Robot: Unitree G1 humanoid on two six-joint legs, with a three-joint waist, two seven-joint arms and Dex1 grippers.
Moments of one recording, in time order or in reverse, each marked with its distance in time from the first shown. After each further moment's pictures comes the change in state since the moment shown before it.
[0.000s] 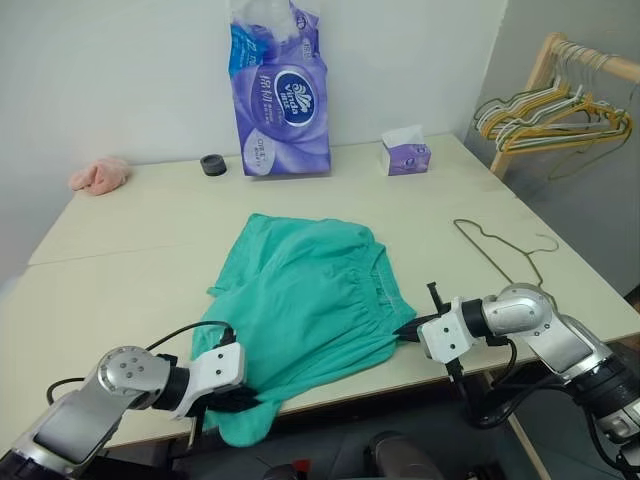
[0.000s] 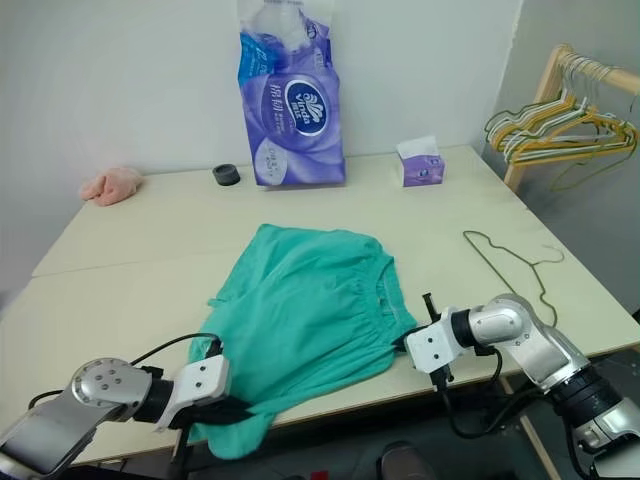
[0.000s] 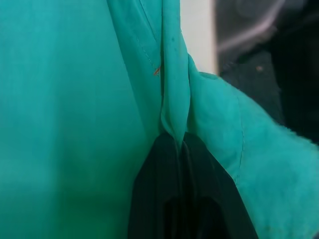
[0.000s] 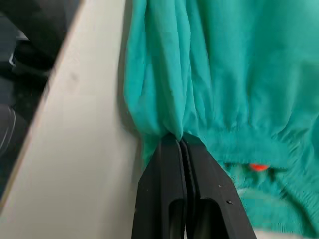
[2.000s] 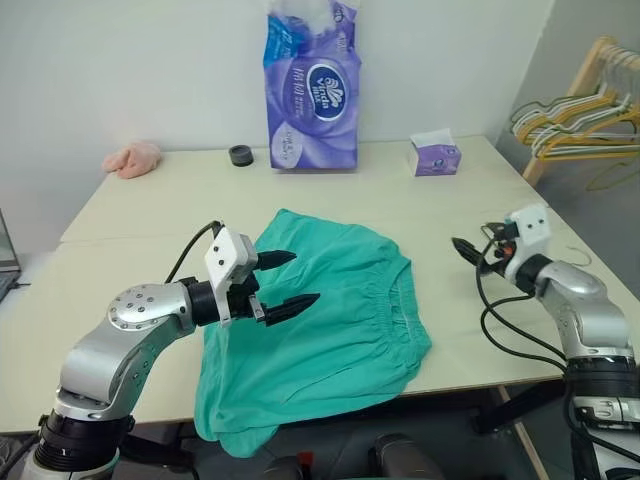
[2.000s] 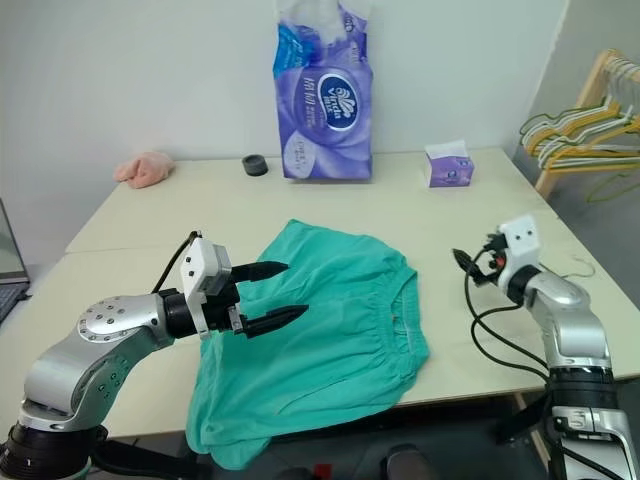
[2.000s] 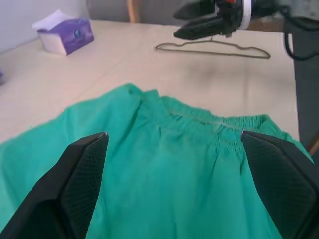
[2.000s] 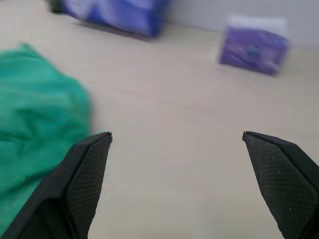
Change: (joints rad) left arm -0.386 -0.368 0.196 -0.142 -0.335 0.320 0.334; right arm 0.021 0.253 -0.635 0.257 0.309 0.685 -0.616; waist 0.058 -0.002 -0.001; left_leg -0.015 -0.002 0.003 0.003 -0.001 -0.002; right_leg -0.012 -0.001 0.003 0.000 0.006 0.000
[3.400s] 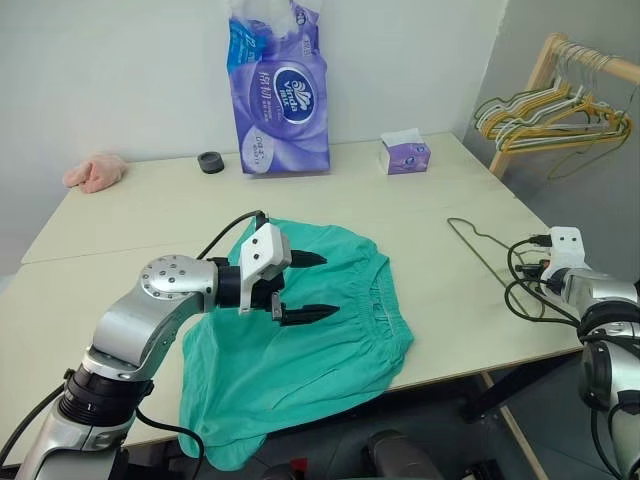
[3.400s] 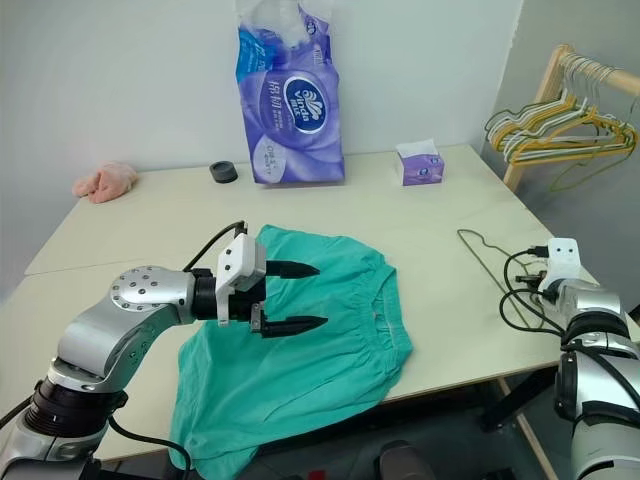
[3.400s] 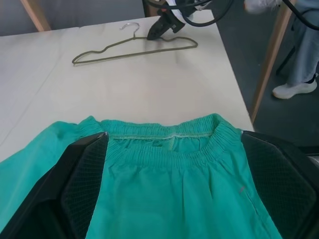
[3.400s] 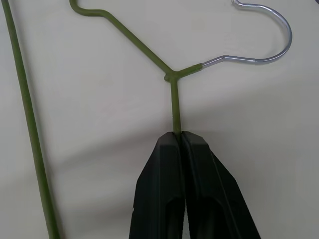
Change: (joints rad) left arm -0.191 0.024 -0.156 0.103 0.094 -0.039 -0.150; right arm -0.449 -0.103 -0.008 1.005 -0.186 -0.057 -0.093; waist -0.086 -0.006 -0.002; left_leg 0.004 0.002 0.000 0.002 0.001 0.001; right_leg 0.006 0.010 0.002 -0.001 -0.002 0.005
